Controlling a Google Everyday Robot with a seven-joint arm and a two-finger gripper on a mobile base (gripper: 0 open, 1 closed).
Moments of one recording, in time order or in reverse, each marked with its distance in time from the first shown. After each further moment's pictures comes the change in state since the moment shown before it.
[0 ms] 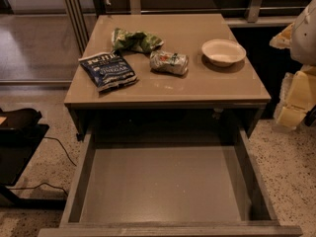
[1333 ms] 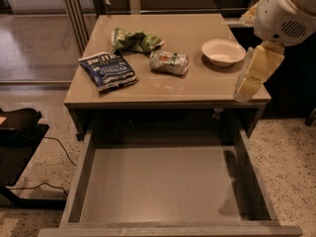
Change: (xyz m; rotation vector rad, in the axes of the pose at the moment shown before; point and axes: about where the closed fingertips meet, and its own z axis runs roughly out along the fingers) arm -0.059 -0.052 0.014 0.069 -0.137 -0.037
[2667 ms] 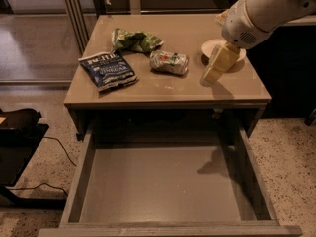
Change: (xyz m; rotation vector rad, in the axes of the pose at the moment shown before) arm -0.029 -0.071 0.083 0.065 -0.209 0.010
